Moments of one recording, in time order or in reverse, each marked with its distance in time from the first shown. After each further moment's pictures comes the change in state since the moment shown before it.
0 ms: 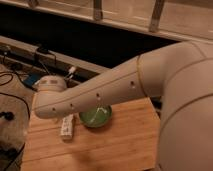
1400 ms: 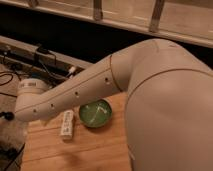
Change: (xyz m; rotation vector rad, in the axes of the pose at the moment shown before) arm -0.011 0.027 0.008 0.017 0.032 0.041
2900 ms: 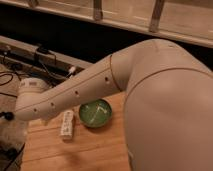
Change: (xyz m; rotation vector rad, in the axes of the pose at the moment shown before) arm -0.003 -0.004 0.010 -0.004 0.030 0.002
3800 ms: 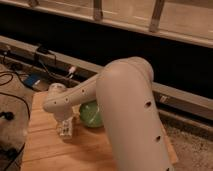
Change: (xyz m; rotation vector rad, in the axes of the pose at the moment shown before) arm 0.014 0.008 0.154 -0.165 0.153 0.042
